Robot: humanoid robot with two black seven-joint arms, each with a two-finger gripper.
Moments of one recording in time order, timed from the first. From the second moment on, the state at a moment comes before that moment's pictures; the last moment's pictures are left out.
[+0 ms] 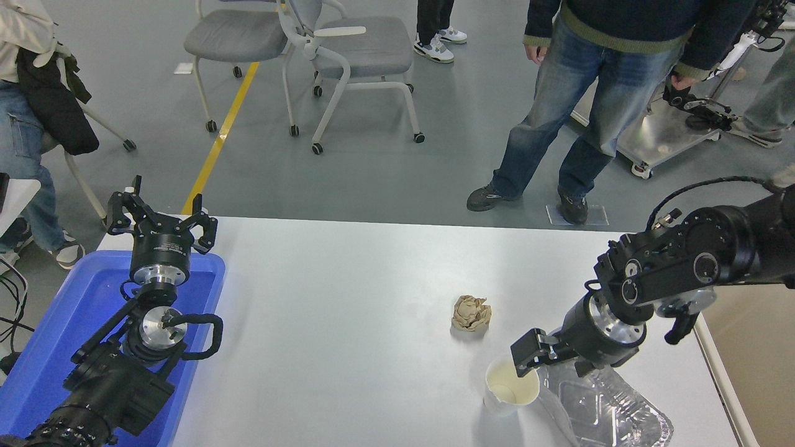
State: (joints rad) left arm -0.52 0.15 -1.18 -0.60 0.09 -0.33 -0.53; right arm 1.75 -0.25 -1.17 1.56 -0.22 0.26 0.04
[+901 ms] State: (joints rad) left arm -0.52 0.15 -1.18 -0.60 0.09 -0.33 -0.53; right arm 1.56 -0.21 -1.16 1.43 -0.26 0.13 0.05
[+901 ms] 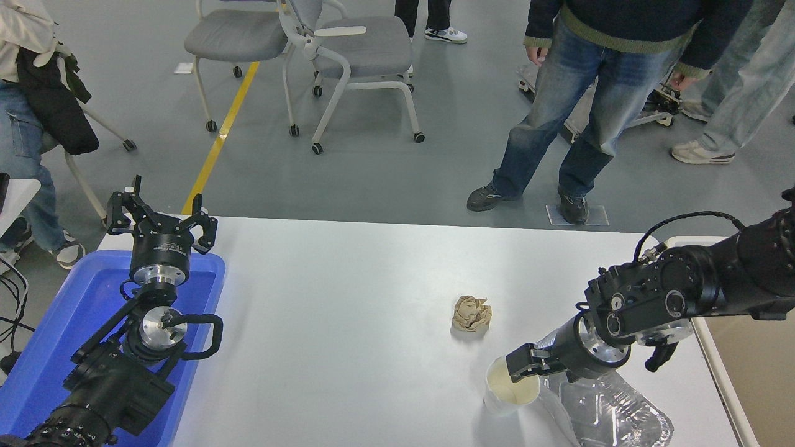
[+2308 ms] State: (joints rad) left arm -0.52 0.15 -1.18 -0.60 0.09 -0.33 -0.53; right arm 1.55 -0.20 -1.18 1.45 -0.30 0.08 0.08
